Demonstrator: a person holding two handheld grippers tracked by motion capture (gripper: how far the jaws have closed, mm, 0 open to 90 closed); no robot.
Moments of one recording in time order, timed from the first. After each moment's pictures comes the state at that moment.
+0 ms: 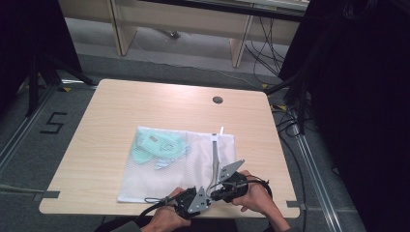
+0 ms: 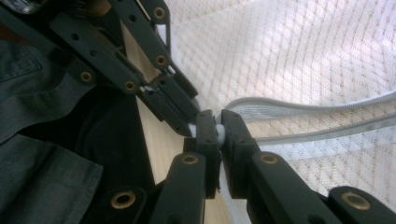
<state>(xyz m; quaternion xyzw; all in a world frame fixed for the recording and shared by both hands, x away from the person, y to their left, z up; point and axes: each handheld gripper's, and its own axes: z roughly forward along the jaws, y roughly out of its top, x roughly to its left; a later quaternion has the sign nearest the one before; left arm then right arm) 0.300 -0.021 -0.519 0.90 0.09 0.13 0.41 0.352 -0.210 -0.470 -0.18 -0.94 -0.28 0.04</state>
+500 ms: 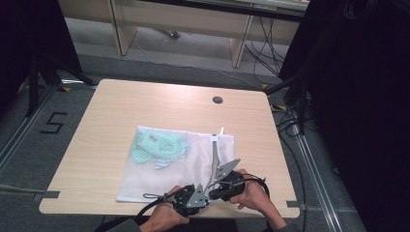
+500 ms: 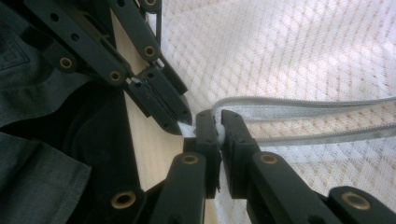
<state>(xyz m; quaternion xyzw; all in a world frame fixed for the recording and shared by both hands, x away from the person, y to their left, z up) 0.306 -0.017 -0.517 0.90 0.11 0.10 0.41 0.361 -0.203 -0.476 -0.14 -0.95 -0.27 0.04</state>
